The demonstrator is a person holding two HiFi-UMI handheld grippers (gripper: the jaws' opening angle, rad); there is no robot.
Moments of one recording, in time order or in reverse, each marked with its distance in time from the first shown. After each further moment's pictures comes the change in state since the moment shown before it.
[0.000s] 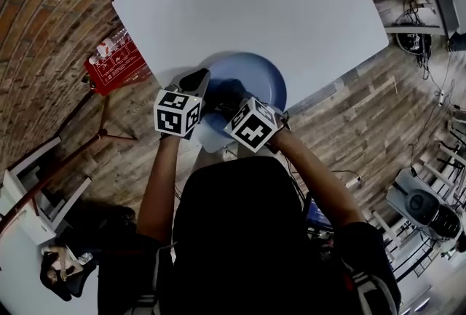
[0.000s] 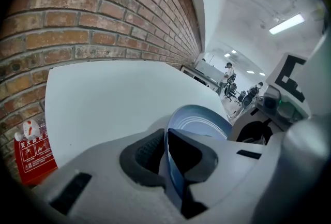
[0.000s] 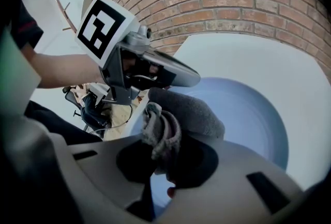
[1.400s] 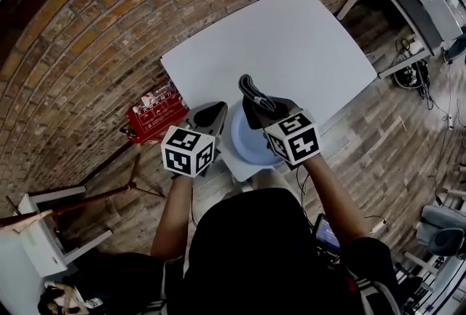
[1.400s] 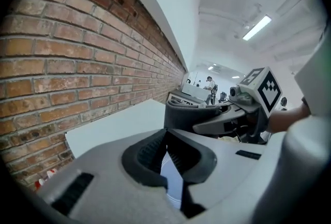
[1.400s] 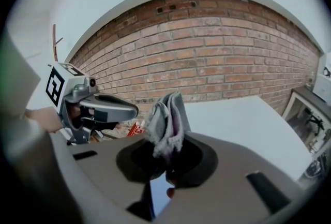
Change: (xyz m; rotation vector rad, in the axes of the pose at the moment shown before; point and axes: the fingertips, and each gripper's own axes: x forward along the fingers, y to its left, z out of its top) left arm -0.157 -0.056 0.122 0.188 -0.256 -0.048; right arm -0.173 -0.014 0.117 0.179 -0.545 -0.369
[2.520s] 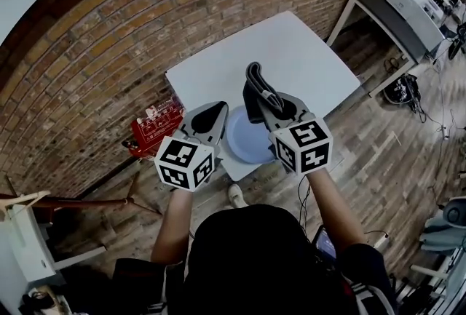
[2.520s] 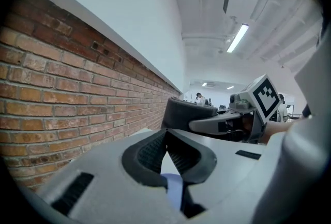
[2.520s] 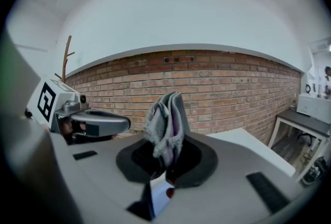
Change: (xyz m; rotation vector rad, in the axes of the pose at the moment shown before) left arm -0.087 -0.091 0.073 0.134 -0.283 0.014; right arm -0.130 0.037 0.063 -0.046 -0.360 -0.134
